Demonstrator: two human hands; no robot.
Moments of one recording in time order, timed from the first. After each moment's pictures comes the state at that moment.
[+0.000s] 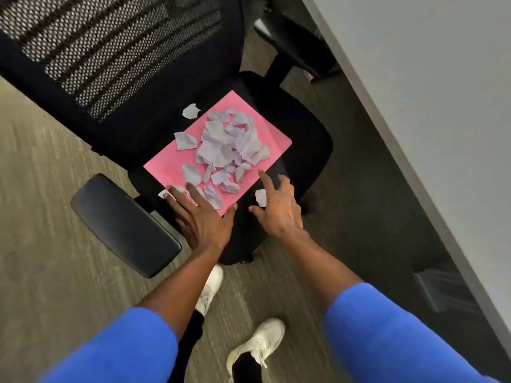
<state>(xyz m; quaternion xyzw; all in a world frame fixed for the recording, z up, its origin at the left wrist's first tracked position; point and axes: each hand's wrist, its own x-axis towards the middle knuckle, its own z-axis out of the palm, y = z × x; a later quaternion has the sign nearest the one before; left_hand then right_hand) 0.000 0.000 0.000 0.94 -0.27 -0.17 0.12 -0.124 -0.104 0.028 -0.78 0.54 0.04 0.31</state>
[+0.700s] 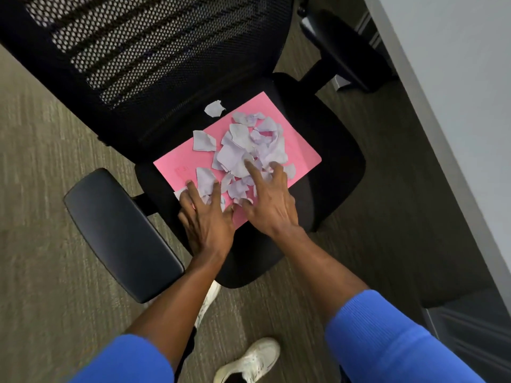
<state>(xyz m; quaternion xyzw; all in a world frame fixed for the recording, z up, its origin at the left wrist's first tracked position) 0.042 -0.016 -0.039 0.94 -0.32 -0.11 0.09 -0.045 -0.131 -0.002 -0.86 0.43 0.00 0.26</state>
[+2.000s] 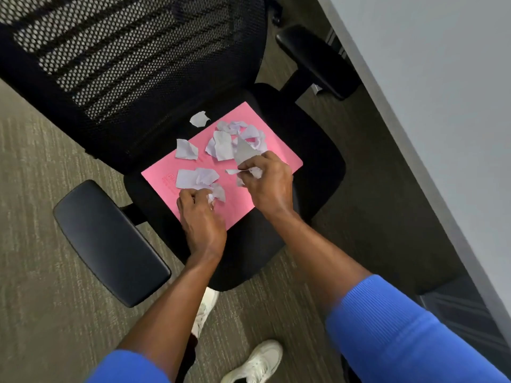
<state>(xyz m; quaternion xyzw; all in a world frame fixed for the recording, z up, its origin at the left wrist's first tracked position) 0.036 -0.036 0.009 0.90 -0.29 -0.13 0.31 -0.042 -0.163 0.041 -0.77 0.48 -0.22 0.36</state>
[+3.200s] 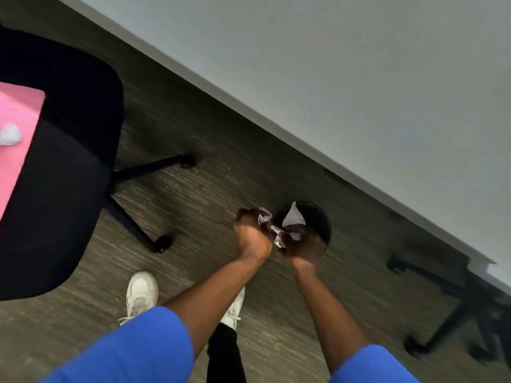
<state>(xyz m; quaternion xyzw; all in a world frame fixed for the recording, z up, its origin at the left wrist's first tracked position) -0.405 0.043 -0.075 0.70 -0.51 -0.47 0.16 -0.518 0.099 -0.111 -0.29 0.89 -0.19 0.28</state>
